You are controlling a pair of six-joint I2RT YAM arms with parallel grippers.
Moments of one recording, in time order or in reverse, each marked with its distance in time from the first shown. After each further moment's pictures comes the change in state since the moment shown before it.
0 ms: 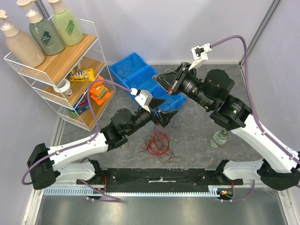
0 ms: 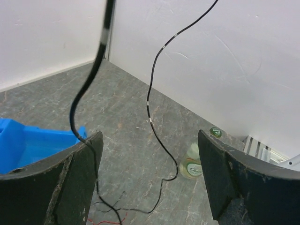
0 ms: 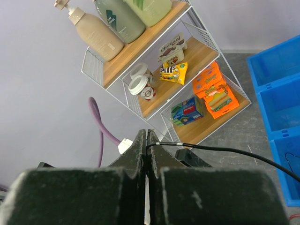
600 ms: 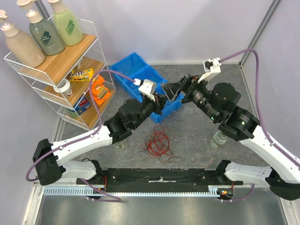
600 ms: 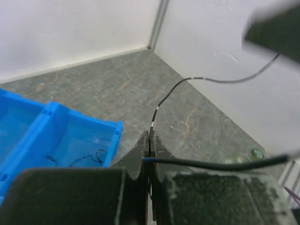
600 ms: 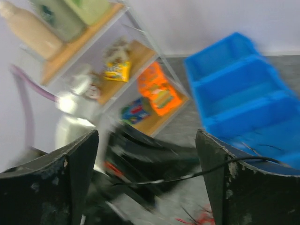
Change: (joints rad) left arm 0.013 0.104 0.152 -0.164 -0.194 -0.022; right arm 0.000 -0.136 -0.165 -0.024 0.164 -0.107
